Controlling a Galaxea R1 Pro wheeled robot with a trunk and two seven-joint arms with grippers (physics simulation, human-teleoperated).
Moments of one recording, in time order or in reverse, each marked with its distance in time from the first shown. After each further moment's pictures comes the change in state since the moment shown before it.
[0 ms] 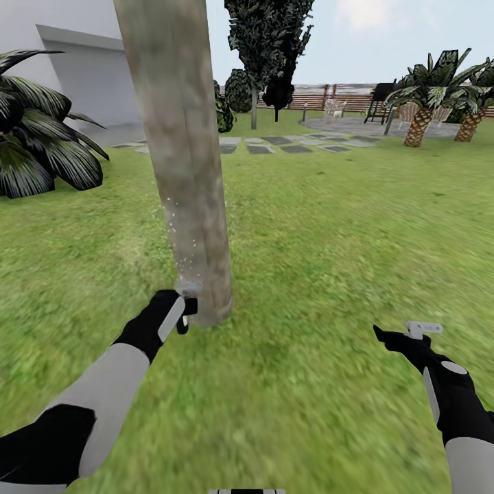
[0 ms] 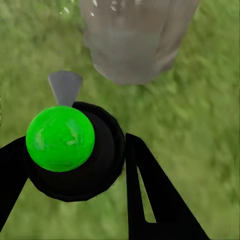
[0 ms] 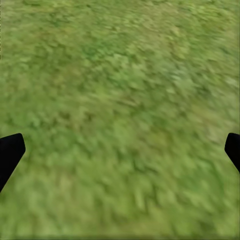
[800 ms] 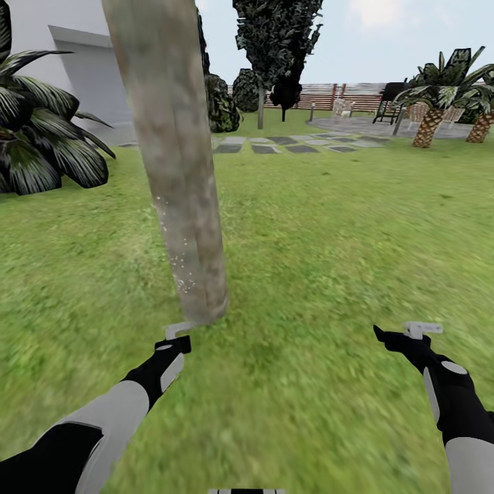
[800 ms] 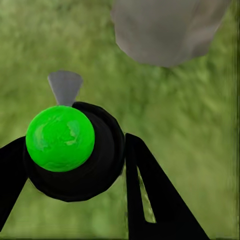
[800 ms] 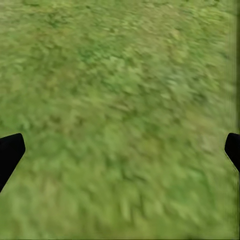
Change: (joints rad) left arm 0.101 -0.005 -0.001 0.384 -0.010 -0.606 0.002; right arm 0.000 0.000 0.000 0.000 0.000 0.000 0.001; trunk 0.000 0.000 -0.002
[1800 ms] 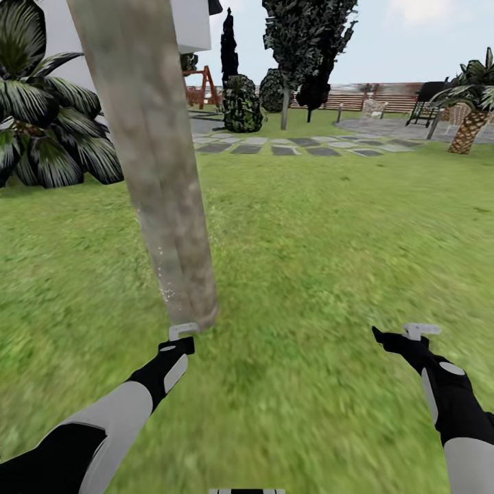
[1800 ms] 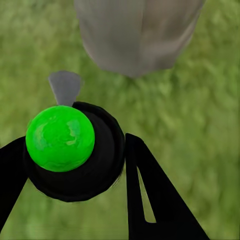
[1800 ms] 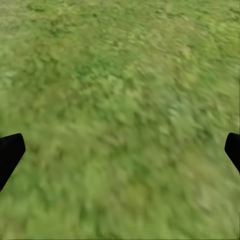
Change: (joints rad) left arm 0.002 -0.017 0.001 0.005 0.000 -0.001 0.002; right arm 0.000 0.005 0.002 0.012 0.000 -0.003 -0.005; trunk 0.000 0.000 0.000
